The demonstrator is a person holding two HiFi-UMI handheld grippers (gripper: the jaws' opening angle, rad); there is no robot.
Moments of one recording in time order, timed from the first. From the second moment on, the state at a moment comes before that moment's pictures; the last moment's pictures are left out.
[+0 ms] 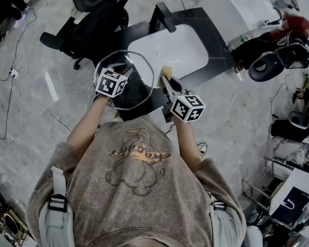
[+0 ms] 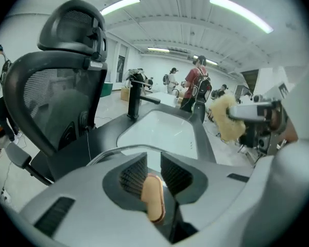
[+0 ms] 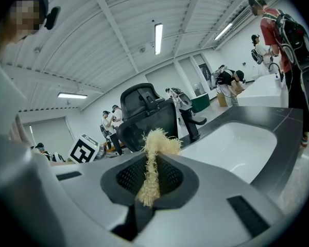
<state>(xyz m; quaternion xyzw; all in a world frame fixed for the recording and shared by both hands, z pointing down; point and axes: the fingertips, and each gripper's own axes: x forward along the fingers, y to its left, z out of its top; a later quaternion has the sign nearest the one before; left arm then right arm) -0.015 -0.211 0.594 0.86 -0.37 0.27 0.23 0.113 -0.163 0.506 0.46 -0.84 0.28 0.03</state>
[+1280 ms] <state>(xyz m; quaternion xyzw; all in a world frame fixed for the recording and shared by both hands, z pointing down) -0.007 -0.183 0.402 0.93 -0.36 0.00 0.02 0.105 -0.154 0.411 0.50 -0.87 0.05 0.01</state>
